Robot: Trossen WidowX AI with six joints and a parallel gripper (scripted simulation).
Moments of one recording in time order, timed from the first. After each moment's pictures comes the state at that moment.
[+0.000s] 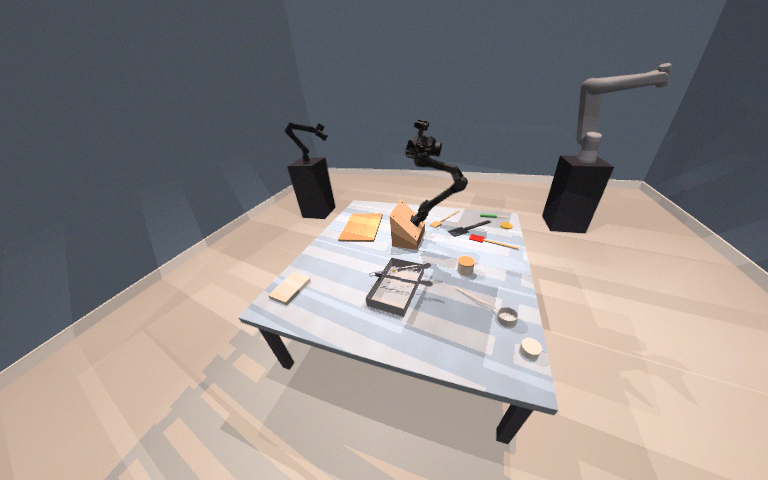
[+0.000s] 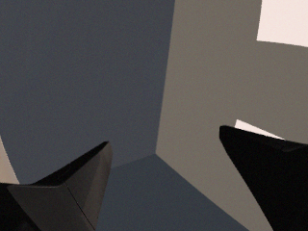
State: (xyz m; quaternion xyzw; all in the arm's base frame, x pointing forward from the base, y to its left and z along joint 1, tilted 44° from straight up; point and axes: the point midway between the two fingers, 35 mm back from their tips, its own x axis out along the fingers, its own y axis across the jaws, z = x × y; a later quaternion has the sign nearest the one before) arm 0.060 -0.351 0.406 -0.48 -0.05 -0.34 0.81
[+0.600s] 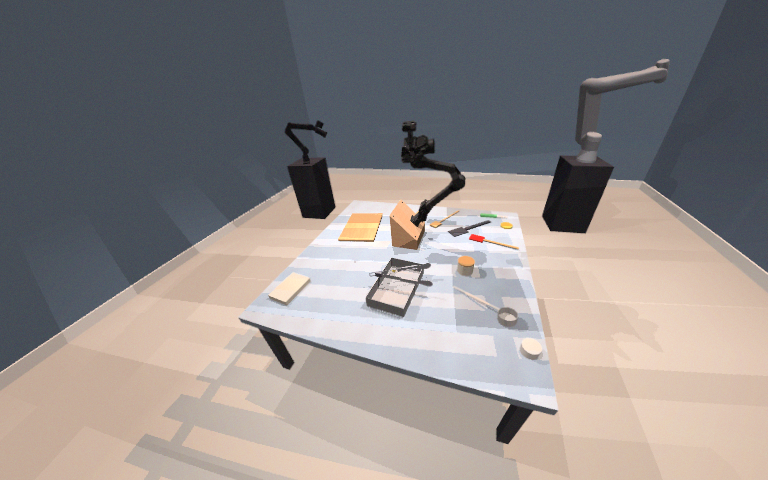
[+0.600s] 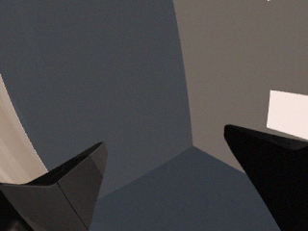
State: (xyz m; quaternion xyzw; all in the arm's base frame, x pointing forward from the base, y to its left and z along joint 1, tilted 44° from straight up) arm 0.116 -0.372 0.383 -0.35 -0.08 -0.29 0.89
